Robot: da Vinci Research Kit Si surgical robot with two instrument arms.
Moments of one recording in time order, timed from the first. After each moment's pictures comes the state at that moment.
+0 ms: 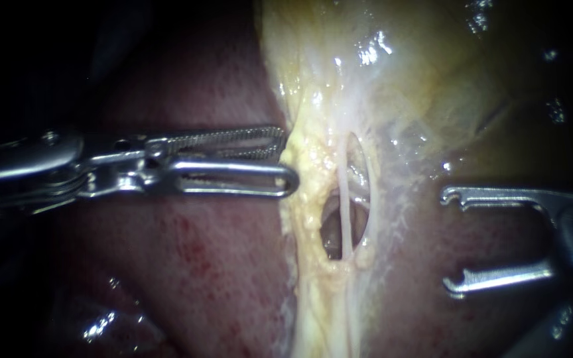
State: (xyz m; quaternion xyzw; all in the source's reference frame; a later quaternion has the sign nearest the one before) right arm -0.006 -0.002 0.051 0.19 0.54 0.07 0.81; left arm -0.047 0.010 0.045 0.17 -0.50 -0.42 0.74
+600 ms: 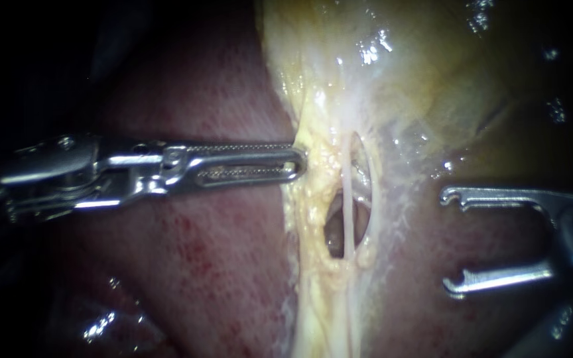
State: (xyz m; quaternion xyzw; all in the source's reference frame) right arm -0.006 -0.002 0.051 0.19 0.54 0.07 0.81; left arm -0.047 0.010 0.045 0.19 -0.47 -0.45 0.73
